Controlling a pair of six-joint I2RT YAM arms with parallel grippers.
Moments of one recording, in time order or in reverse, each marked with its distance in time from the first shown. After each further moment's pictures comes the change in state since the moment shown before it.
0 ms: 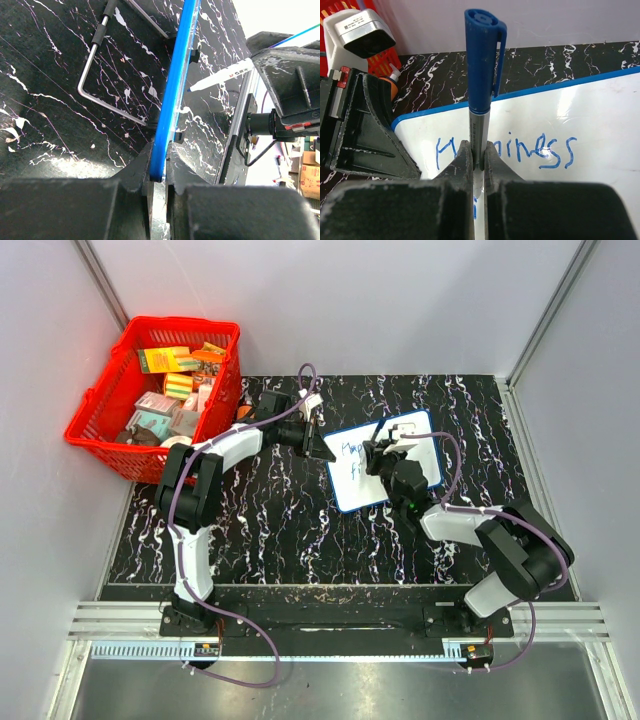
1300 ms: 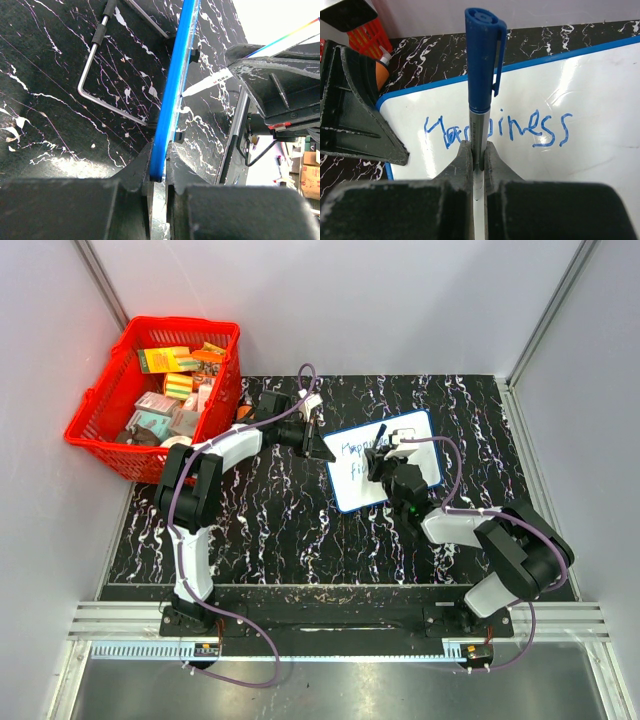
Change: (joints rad) left arm 0.000 -0.004 -0.006 0.006 0.000 0.000; right arm -0.001 -0.006 -0.038 -0.021 0.006 0.016
